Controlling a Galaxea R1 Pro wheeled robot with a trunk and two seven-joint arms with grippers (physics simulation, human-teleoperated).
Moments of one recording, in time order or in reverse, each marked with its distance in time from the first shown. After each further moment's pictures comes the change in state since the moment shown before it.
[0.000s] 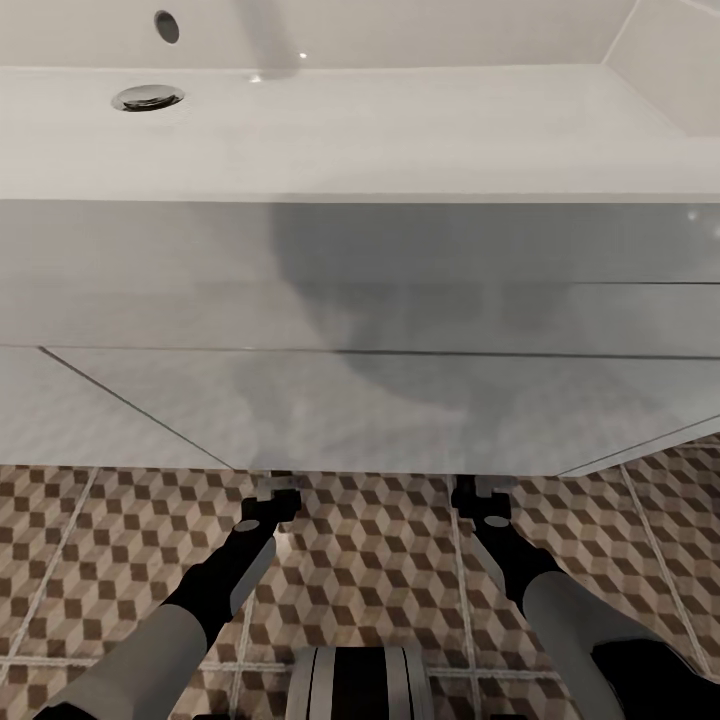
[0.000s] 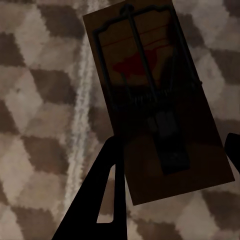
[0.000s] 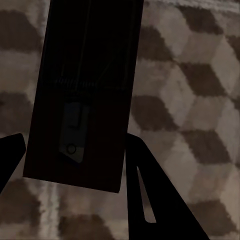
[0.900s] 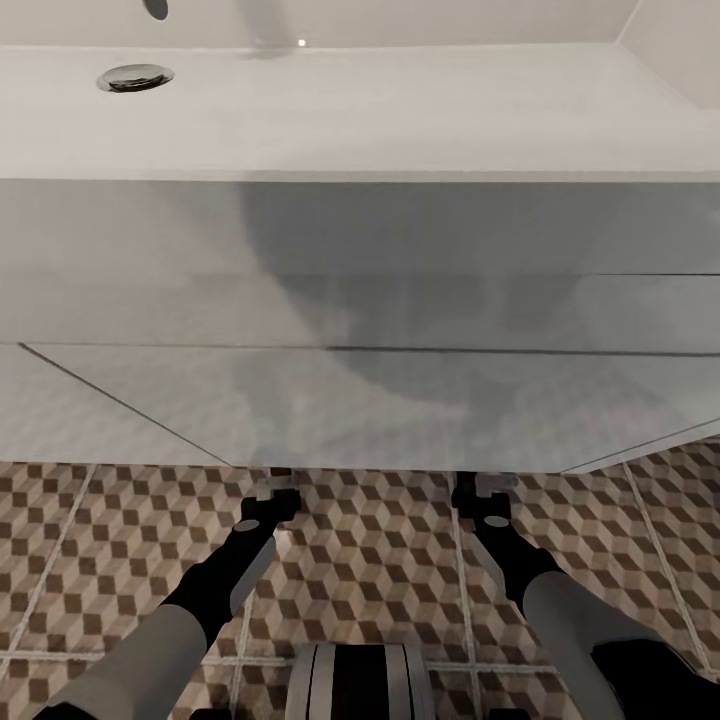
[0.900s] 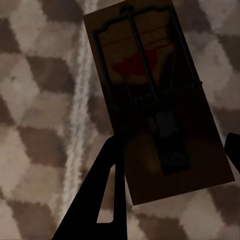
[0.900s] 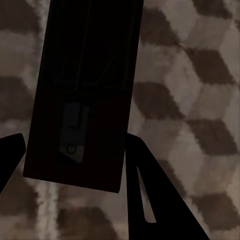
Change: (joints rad) left arm 0.000 0.001 0.002 0.000 0.000 -0.002 0.000; right arm 0.000 0.000 0.001 0.000 0.000 0.000 0.000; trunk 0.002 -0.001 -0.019
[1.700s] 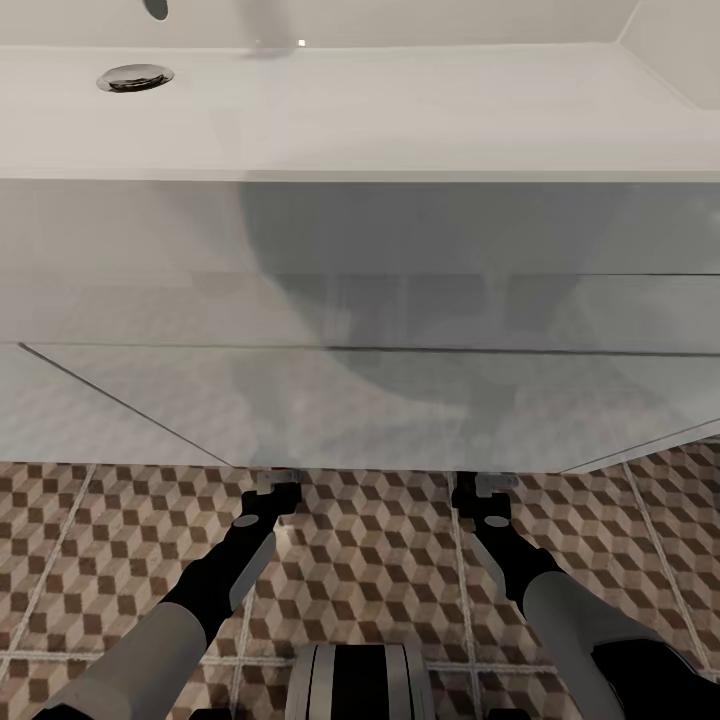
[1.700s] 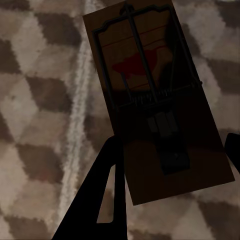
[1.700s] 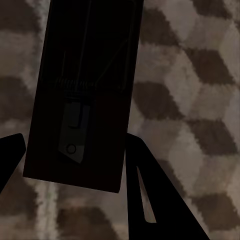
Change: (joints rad) left arm 0.000 0.001 0.002 -0.038 0.000 0.000 0.001; right arm 0.000 0.000 0.000 0.000 0.000 0.000 0.000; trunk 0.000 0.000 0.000
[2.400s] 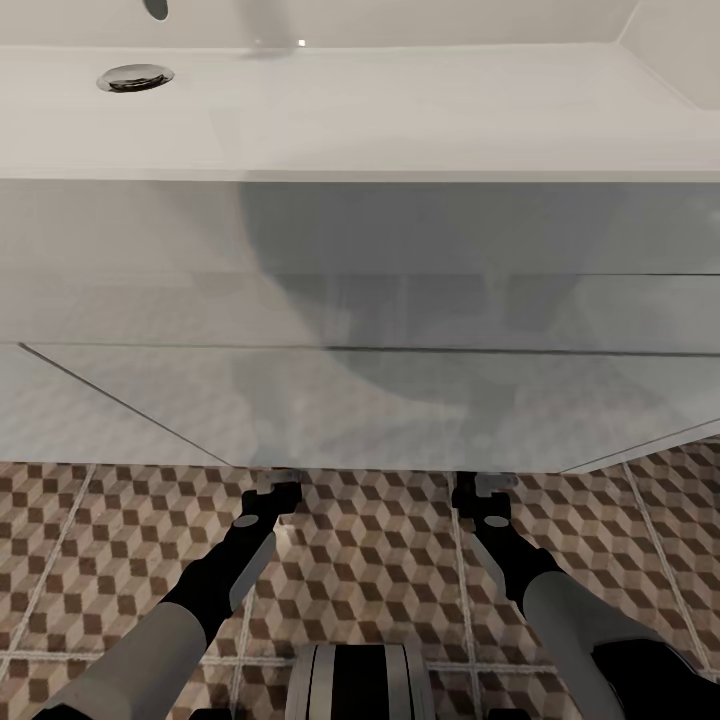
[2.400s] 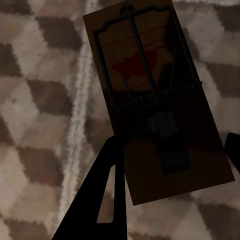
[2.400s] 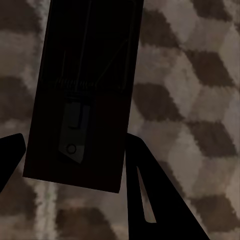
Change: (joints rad) left arm 0.000 0.001 -0.001 -0.001 0.000 -0.010 -0.001; right arm 0.000 0.000 0.000 0.000 0.011 0.000 0.000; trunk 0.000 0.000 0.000
